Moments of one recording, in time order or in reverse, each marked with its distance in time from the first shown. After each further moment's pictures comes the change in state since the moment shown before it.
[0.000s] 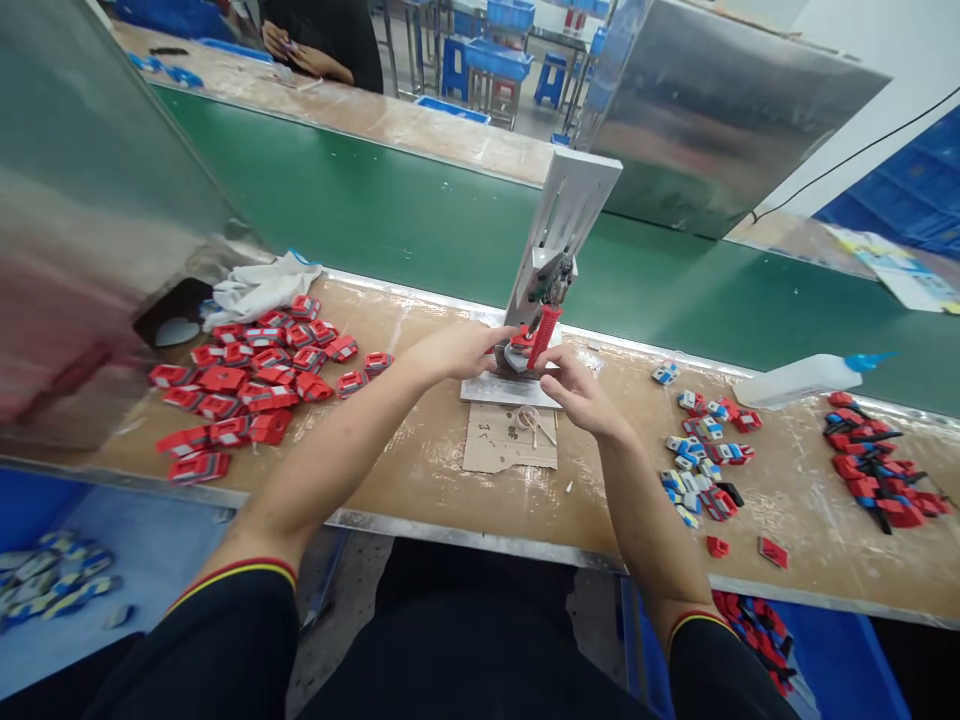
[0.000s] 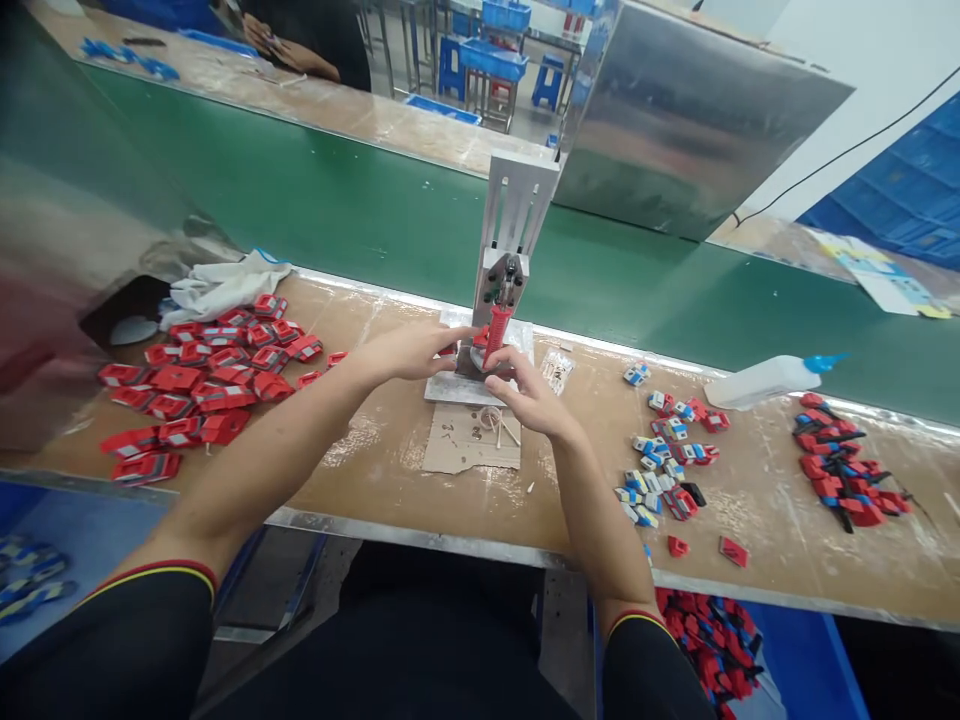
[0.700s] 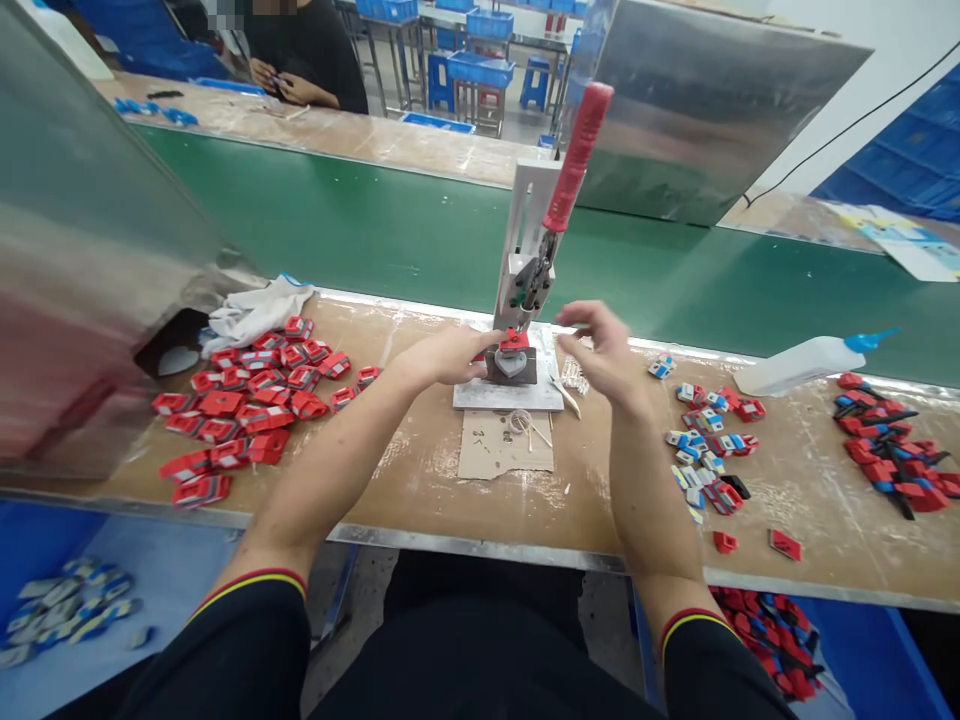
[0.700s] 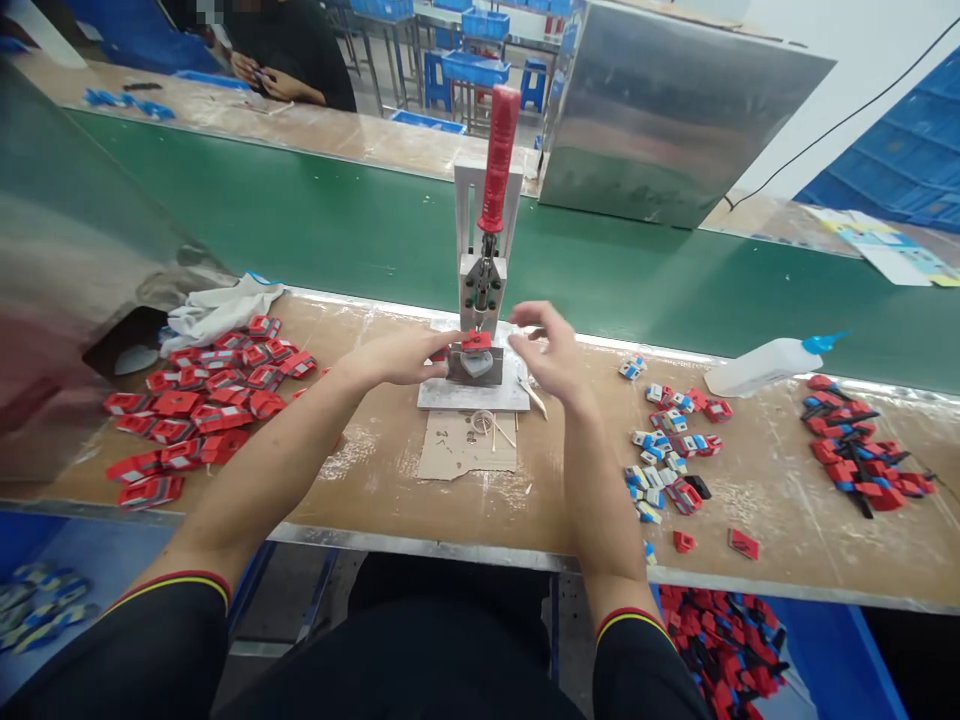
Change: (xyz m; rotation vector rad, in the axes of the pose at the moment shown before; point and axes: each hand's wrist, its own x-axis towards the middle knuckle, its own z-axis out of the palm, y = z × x) left_hand 0.012 0.001 -0.004 0.112 -0.095 0.053; right_hand 0.035 -0.006 -0.040 -0.209 0.365 -0.133
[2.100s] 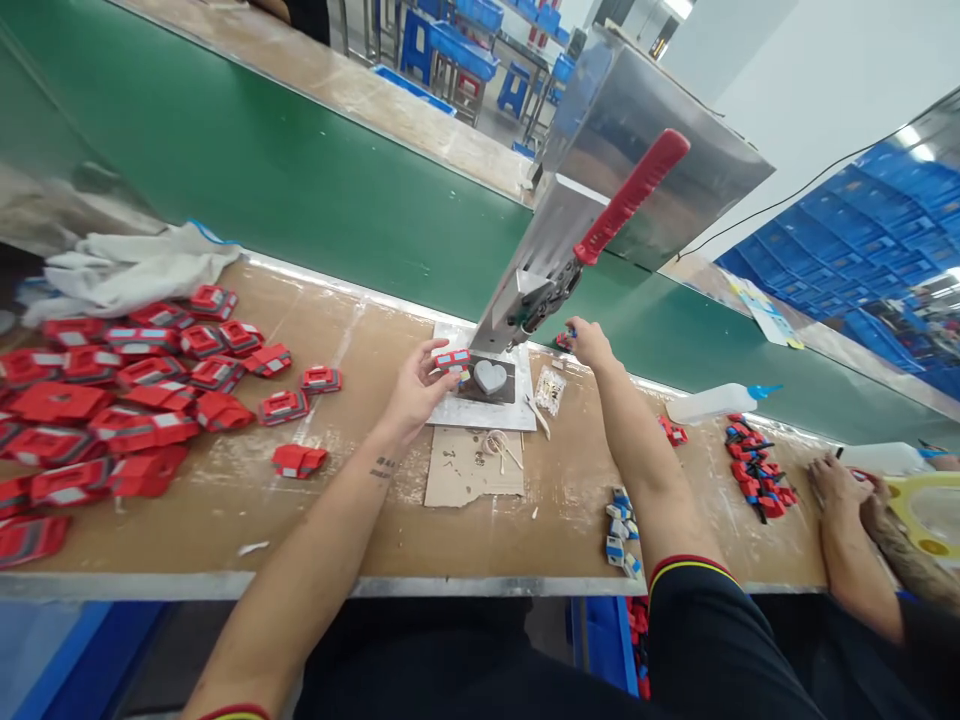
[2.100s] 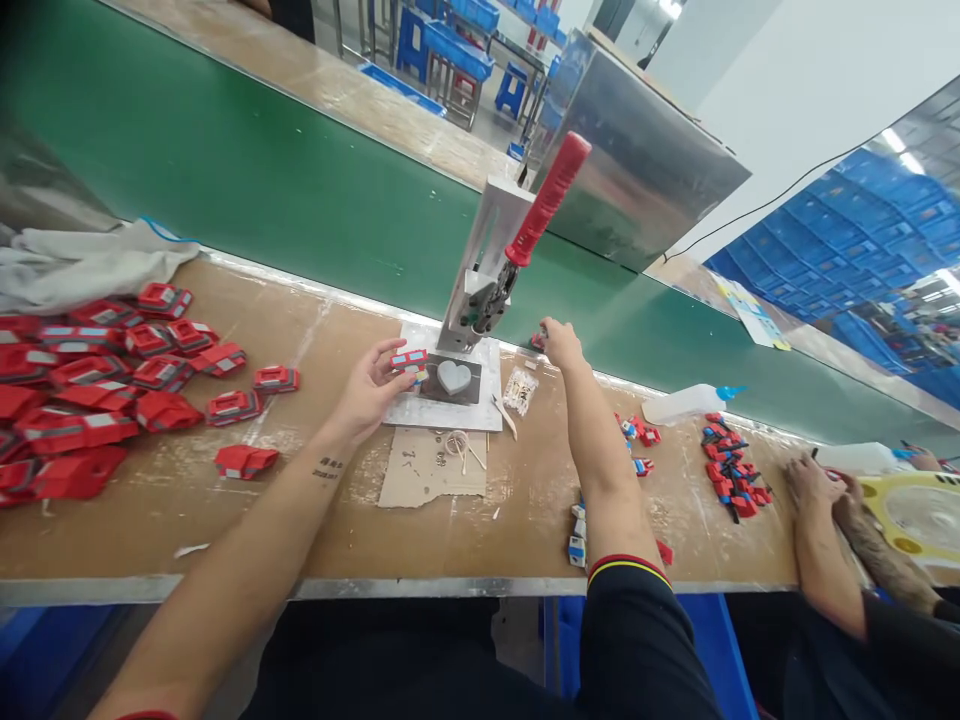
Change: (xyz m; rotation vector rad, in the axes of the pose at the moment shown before) left_hand -0.013 -0.007 0.104 -1.555 0.789 -0.243; right_hand 0.081 0.139 -0.069 -0.706 -0.118 0.405
